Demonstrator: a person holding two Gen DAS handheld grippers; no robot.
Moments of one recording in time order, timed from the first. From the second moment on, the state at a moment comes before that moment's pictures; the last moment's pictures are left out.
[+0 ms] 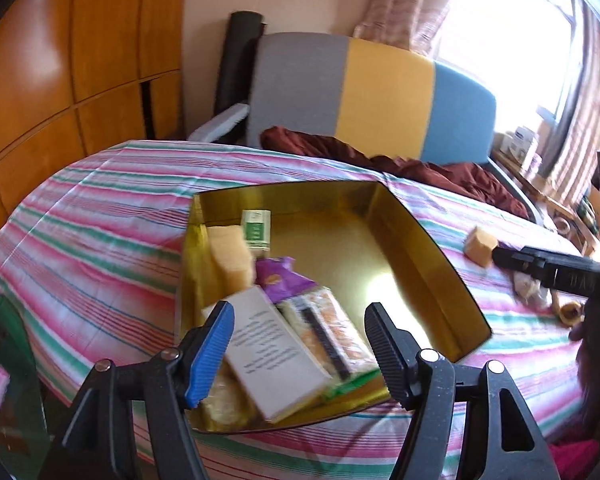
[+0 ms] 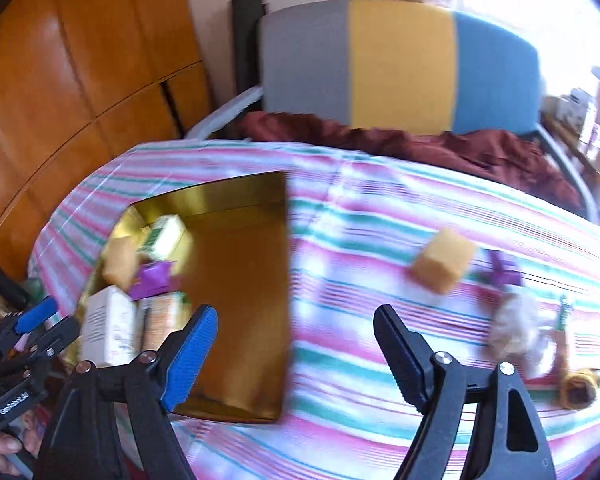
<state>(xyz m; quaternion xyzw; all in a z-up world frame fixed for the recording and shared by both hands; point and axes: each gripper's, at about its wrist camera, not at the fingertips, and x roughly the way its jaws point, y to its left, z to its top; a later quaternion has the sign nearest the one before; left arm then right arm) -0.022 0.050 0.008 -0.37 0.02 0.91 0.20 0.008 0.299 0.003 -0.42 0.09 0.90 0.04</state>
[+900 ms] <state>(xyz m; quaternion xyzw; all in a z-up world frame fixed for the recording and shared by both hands) -0.012 0.254 0.018 -0.38 0.14 0.84 0.37 0.136 0.572 -0.016 -0.29 0.36 0.83 0.31</state>
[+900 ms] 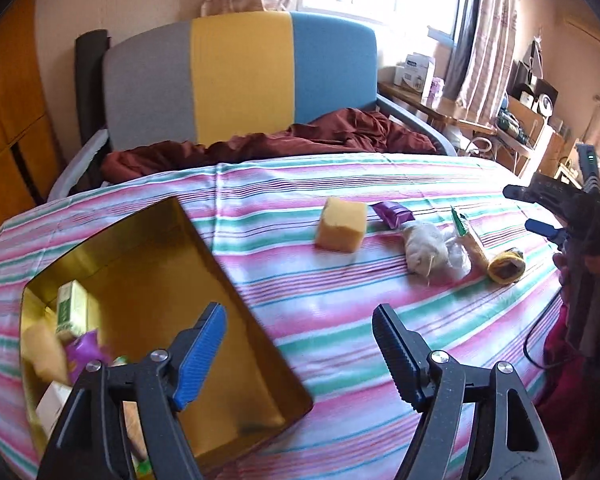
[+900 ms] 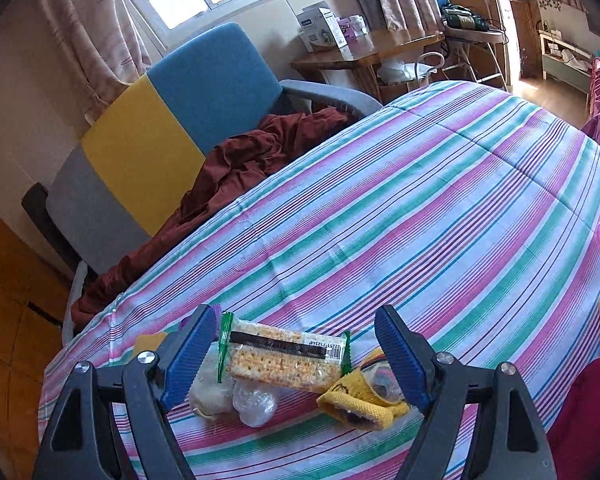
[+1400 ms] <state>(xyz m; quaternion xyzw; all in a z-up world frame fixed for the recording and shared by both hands) -0.067 0.396 -0.036 -0.44 0.25 0.79 0.36 0.137 0.572 -0.016 -0.29 0.40 0.83 0.26</state>
